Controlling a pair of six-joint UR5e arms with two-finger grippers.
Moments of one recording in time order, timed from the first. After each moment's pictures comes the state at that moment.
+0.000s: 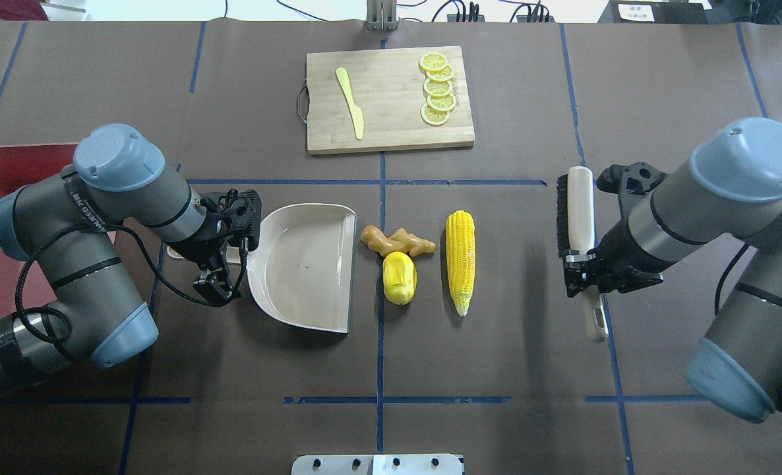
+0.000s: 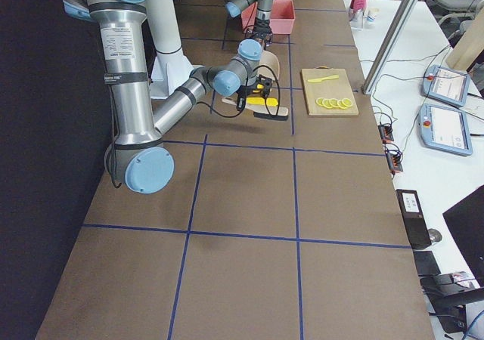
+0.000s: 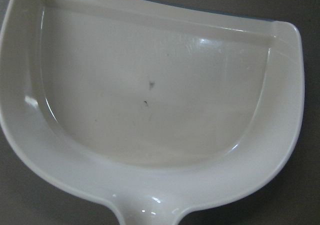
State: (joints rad) left arm -0.65 -1.96 -1.72 -1.83 -2.19 0.35; right arm 0.67 -1.37 2.10 -1.62 2.18 1.17
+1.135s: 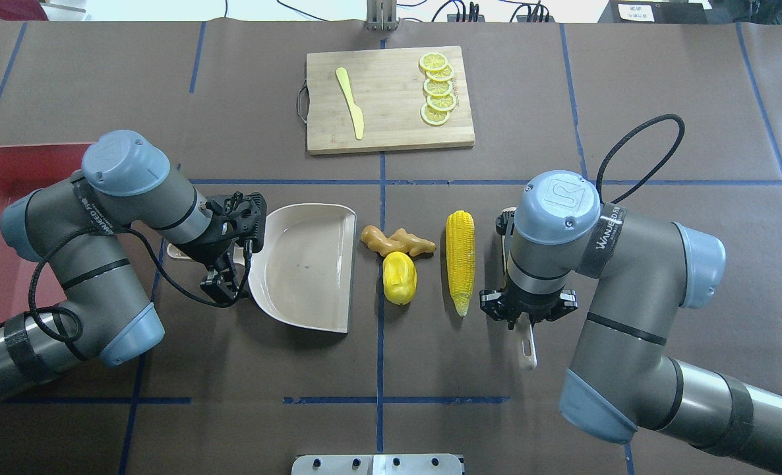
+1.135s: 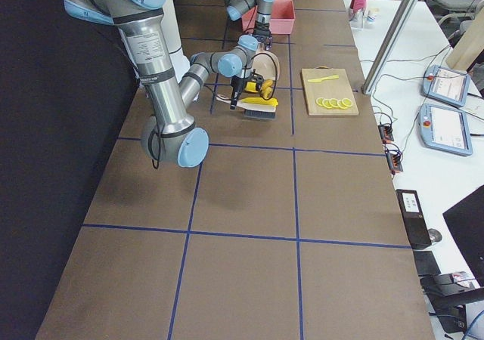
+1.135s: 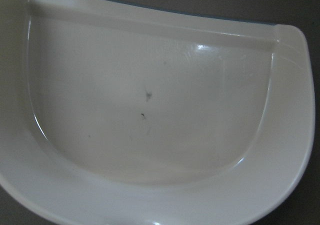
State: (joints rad) left arm -0.65 -1.97 -1.67 -1.91 -2.20 0.34; right arm 0.50 -1.15 1.92 -1.85 2.05 1.17
